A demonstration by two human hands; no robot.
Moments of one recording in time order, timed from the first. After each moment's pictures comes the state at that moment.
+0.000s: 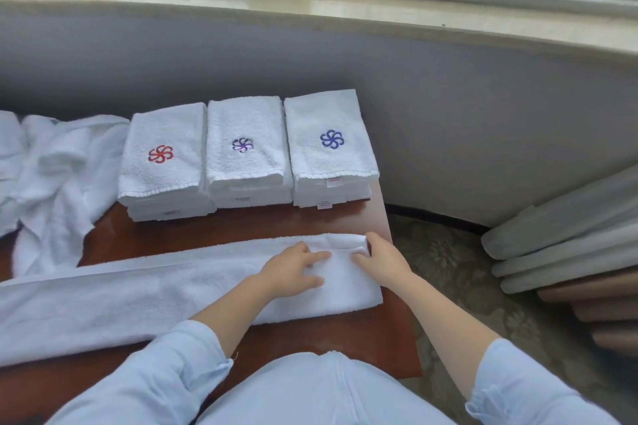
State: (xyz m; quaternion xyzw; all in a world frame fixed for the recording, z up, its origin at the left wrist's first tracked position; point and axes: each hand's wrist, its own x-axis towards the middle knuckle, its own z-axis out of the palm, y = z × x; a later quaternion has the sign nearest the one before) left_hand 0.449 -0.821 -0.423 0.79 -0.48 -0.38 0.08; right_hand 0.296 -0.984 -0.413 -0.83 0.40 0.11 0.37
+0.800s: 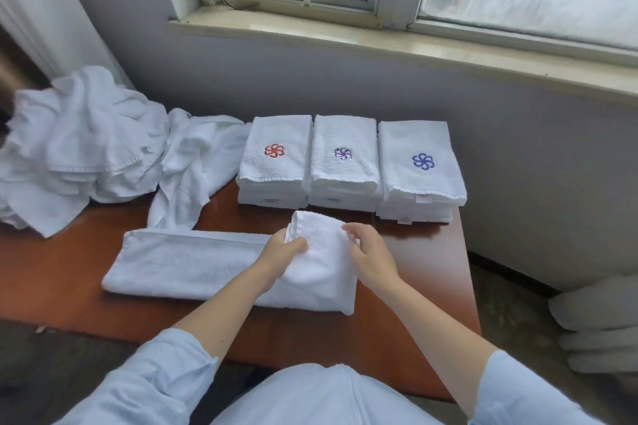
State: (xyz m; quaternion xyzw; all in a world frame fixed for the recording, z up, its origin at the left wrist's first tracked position) left_hand 0.501 -0.687 -0.352 0.77 -0.01 -0.37 0.52; right_hand 0.390 -0.849 -0.366 -0.83 0.26 -0.04 0.48
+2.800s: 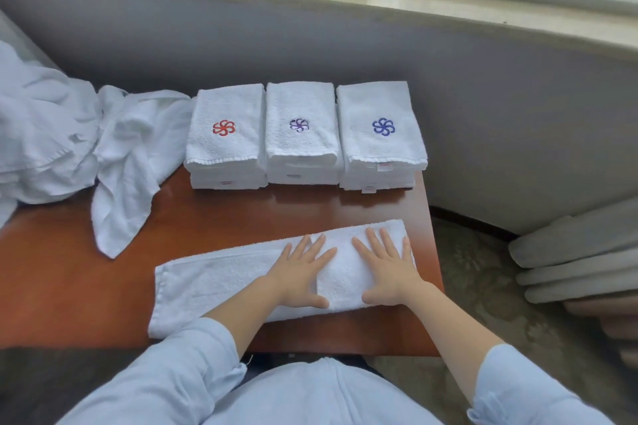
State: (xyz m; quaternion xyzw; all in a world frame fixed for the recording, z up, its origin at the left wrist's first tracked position) left_hand 0.443 -0.728 -0.410 0.77 -0.54 -0.34 -0.06; right_hand 0.300 -0.908 -0.417 -0.93 0.18 0.29 0.14
